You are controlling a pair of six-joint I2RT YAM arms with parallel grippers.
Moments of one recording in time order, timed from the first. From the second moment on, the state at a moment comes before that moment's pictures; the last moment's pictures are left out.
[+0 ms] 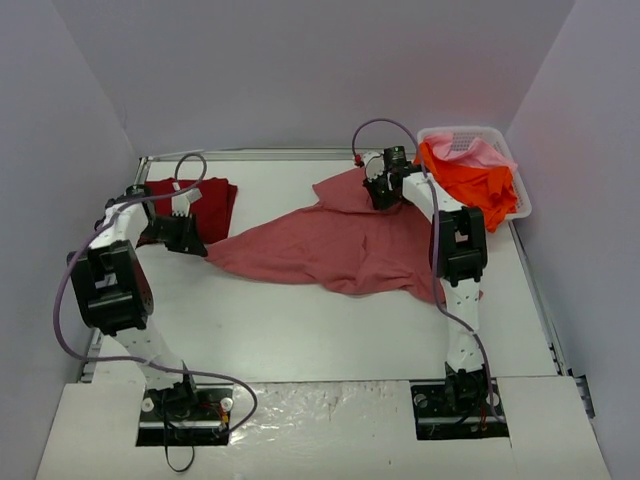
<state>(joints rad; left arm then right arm) 0.26 1.86 1.35 -0.88 0.74 0.51 0.21 2.37 1.94 -0.53 -0.20 -0.42</state>
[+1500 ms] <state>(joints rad) 0.26 1.14 1.66 -1.20 0.59 0.40 0.07 1.10 1.73 -0.84 -0.18 -0.29</state>
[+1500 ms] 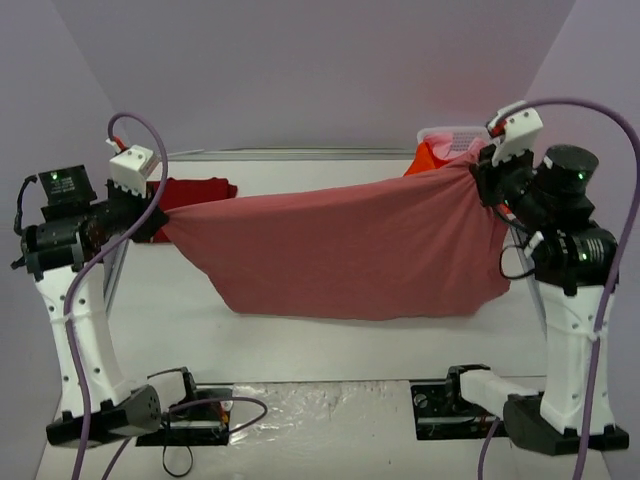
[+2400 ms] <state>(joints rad) 0.07 1.85 2.42 -1.07 0.39 0.25 0.05 1.84 2.28 -0.69 -0.21 -0.29</state>
